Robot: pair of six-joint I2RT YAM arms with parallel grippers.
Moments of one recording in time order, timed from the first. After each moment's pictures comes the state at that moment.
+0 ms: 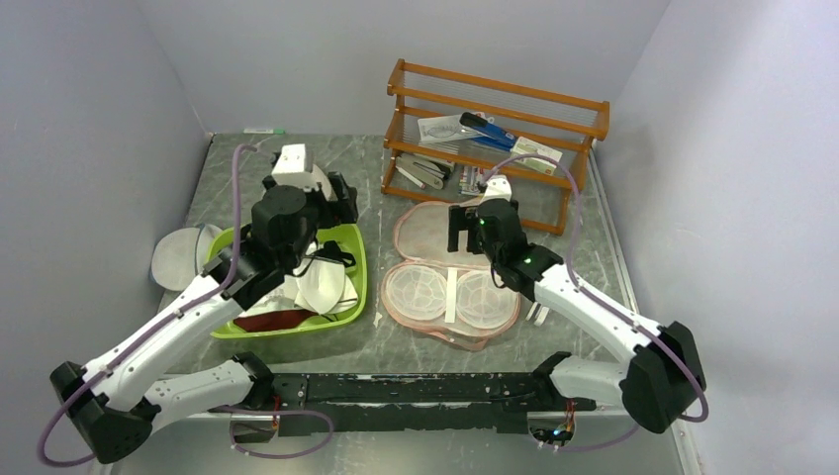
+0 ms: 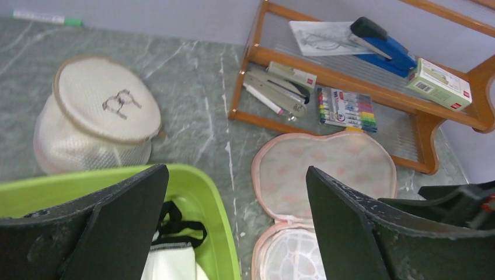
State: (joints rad) left arm -0.73 0.97 1.00 -0.26 -0.56 -0.41; right arm 0.61 1.15 0.80 -0.15 0.34 0.28
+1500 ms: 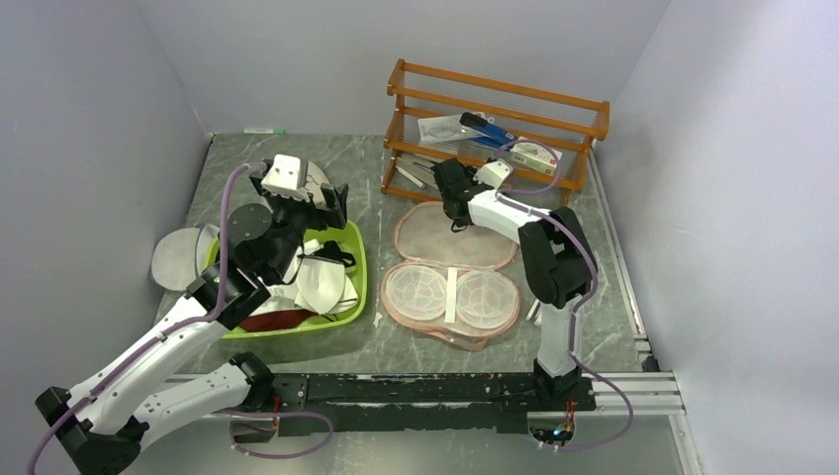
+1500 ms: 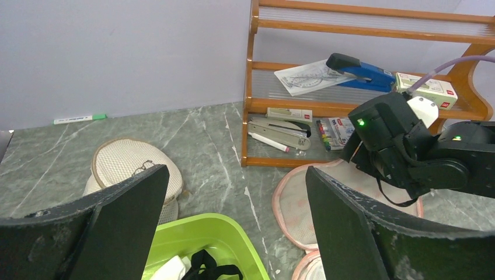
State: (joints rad) left arm -0.73 0.86 0.92 -0.02 -0.47 -0.05; right arm 0.50 1.98 1.36 -0.35 0.81 1.01
